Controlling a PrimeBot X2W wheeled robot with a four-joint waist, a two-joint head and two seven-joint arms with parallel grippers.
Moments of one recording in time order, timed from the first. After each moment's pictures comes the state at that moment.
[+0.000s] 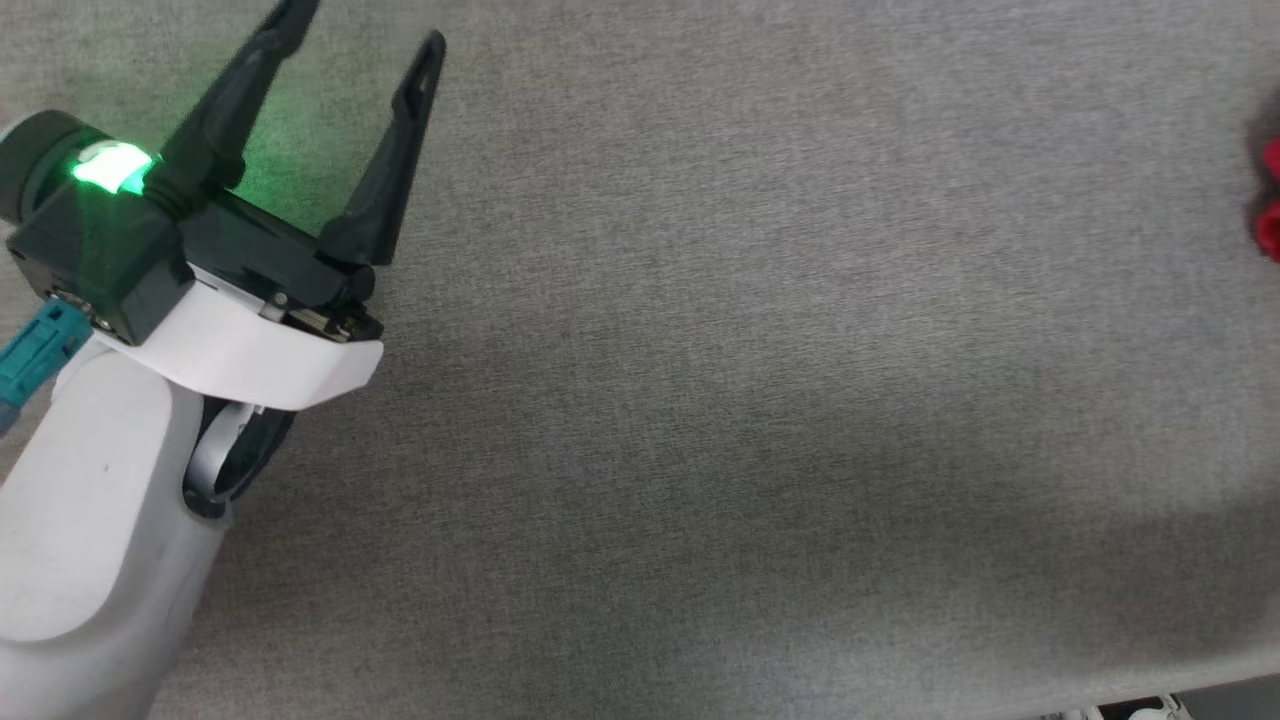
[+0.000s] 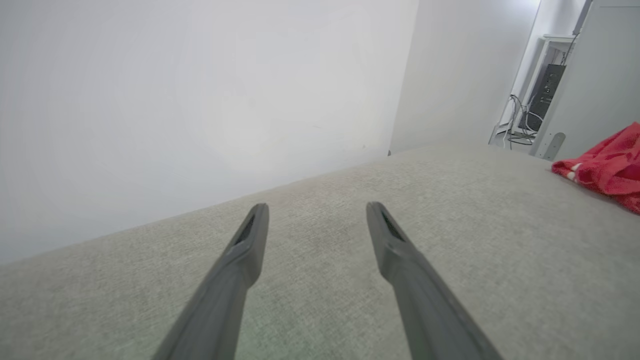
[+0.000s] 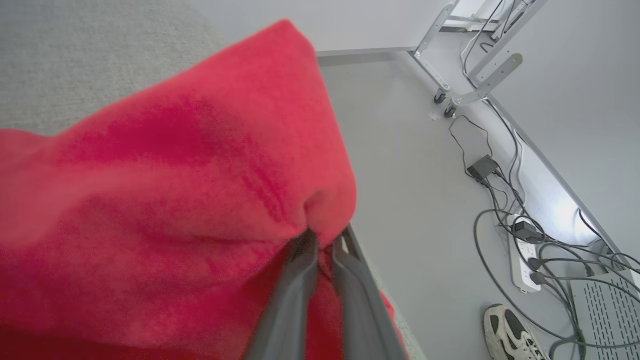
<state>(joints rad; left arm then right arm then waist) -0.65 0.50 -0.39 -0.01 -0.43 -0.13 -0.26 -0.62 -0.40 -0.65 0.38 0.09 0.13 0.28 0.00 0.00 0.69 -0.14</state>
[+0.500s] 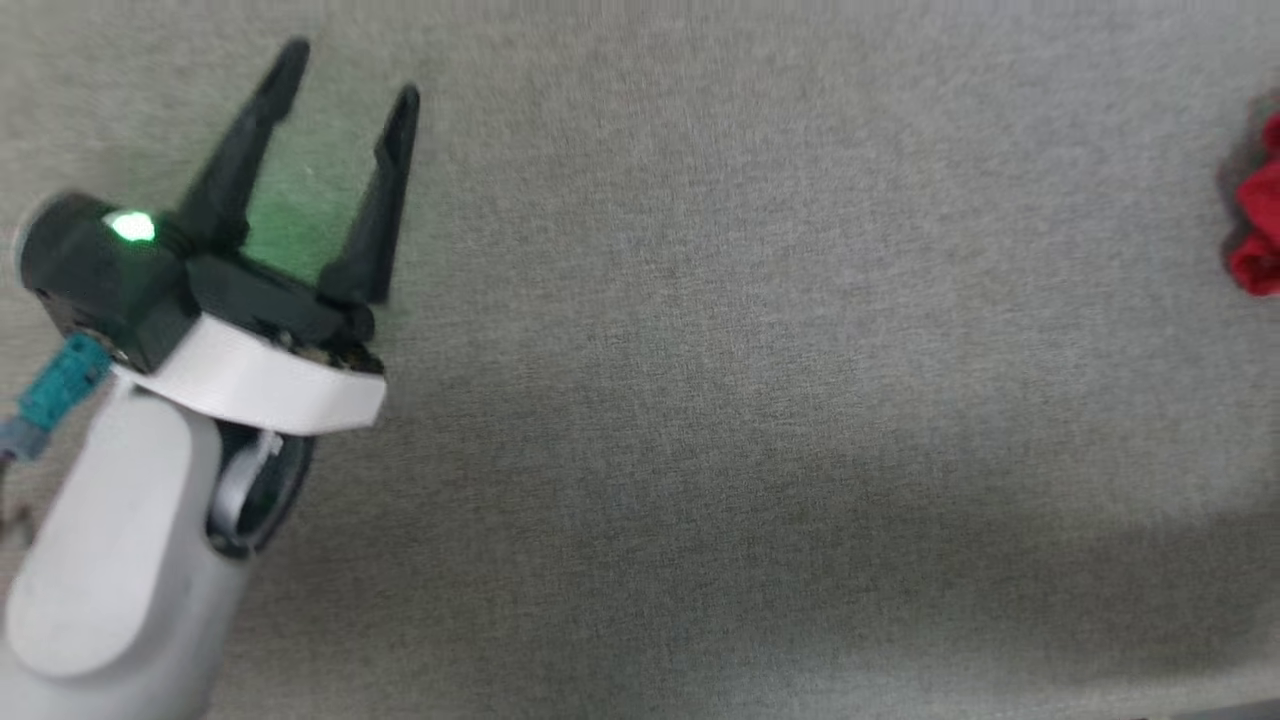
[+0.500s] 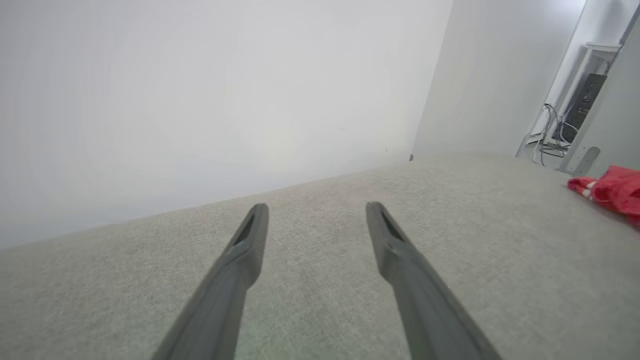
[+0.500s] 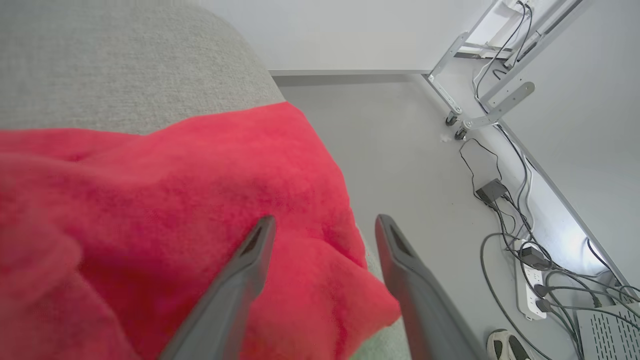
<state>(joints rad) -0.56 0.44 -0.33 0.04 -0.43 -0.13 -0.26 -0.64 -0.43 -0.59 0.55 0.00 0.13 0.15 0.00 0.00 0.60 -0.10</state>
